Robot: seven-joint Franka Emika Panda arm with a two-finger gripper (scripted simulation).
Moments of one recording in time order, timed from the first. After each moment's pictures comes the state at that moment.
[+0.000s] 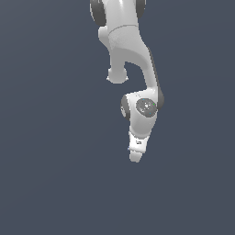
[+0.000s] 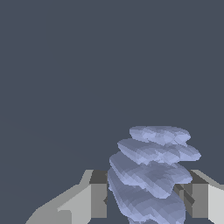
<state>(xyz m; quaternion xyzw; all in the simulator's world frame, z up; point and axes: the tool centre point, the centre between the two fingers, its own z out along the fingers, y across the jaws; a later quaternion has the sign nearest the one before) 0.035 0.093 0.041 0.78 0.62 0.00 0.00</state>
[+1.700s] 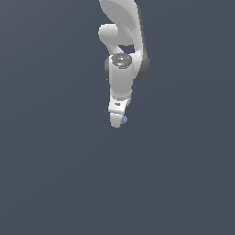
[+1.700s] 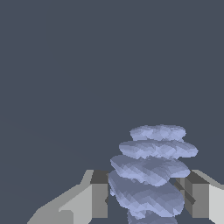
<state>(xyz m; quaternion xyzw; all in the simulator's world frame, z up) -0.077 0.013 0.140 0.78 0.62 0.00 0.00</state>
